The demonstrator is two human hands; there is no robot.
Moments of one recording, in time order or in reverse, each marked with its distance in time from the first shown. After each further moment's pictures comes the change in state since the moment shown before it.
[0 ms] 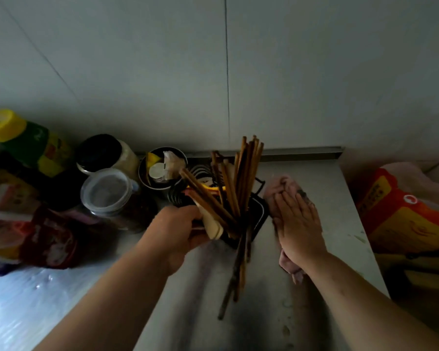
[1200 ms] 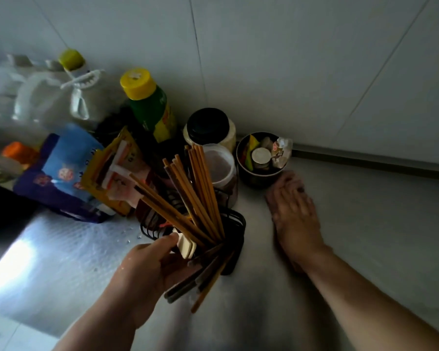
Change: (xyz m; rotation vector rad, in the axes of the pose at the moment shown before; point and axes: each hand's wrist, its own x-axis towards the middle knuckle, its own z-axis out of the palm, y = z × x) left_hand -0.052 -0.036 -0.196 -0.225 0.225 -0.101; right_hand 0.024 -0.183 0.034 0.042 -0.067 -0.263
